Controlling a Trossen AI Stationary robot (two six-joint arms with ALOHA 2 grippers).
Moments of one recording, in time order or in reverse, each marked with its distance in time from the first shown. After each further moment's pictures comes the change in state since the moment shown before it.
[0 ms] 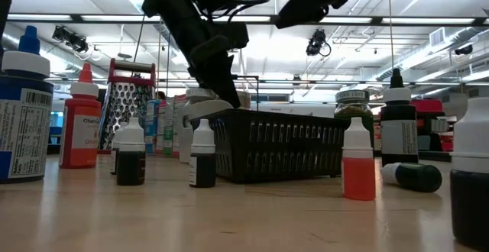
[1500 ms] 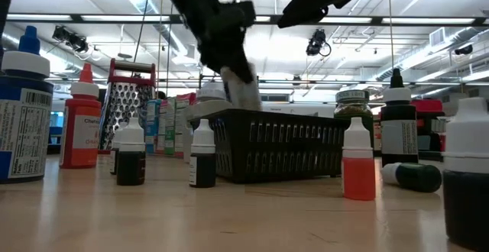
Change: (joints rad) left arm -0.005 -0.014 0.133 -0.122 -0.012 -0.069; right arm 0.002 0.000 0.000 -0.008 -0.080 -0.026
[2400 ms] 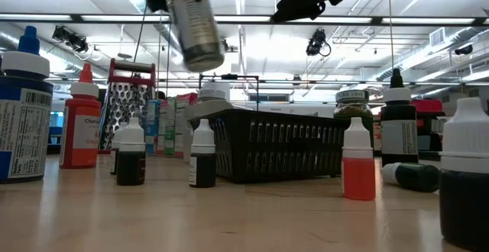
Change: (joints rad) left arm -0.253 -0.303 -0.001 -0.230 -0.113 -0.315; right arm 0.000 0.000 0.000 0.051 0.025 -0.008
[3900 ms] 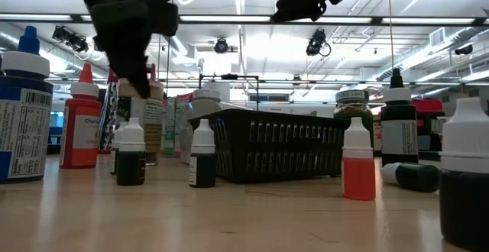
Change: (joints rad) left arm -0.036 0.038 -0.312 -0.018 0.002 -0.173; right arm 0.000 0.000 0.000 0.004 -0.001 0.050
